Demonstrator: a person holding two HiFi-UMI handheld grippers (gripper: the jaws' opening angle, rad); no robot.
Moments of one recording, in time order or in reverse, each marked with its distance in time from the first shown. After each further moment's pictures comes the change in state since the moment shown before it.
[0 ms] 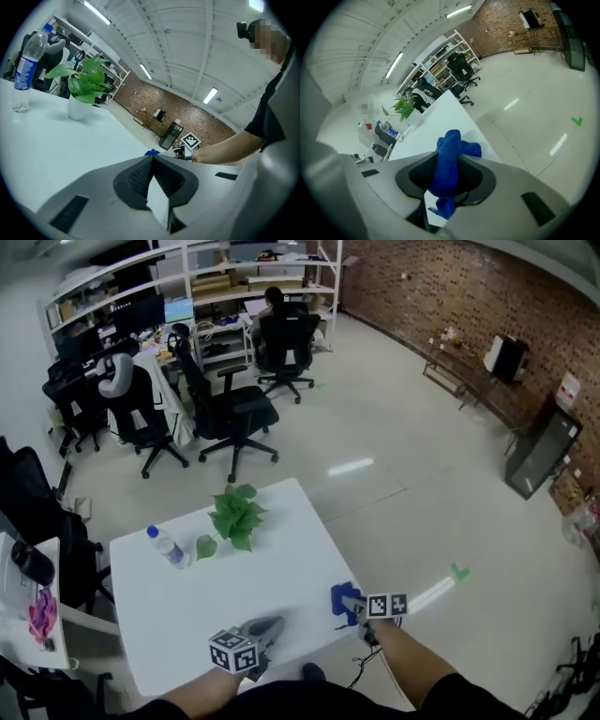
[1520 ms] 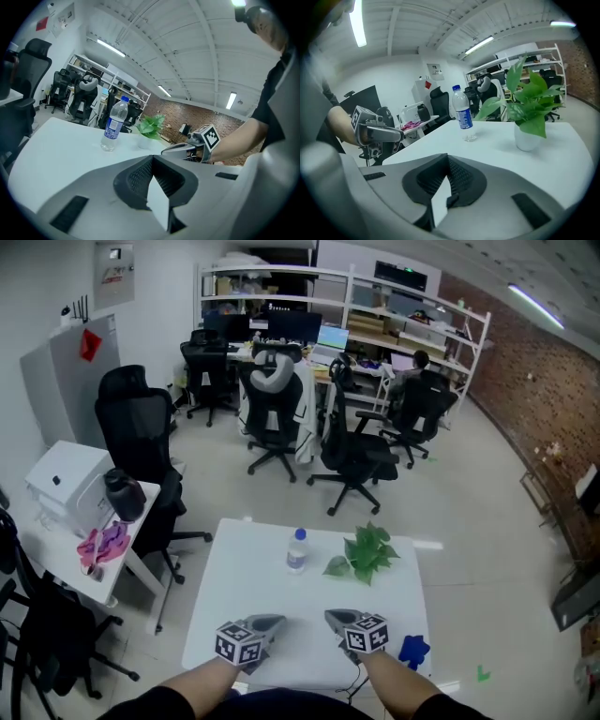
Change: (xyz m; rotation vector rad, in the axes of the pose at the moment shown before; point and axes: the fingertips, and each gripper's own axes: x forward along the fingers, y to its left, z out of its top) left arm -0.252 0.136 0.040 0.036 -0.226 0.341; right arm 0.168 0.360 -0.060 -0.824 0.101 0.408
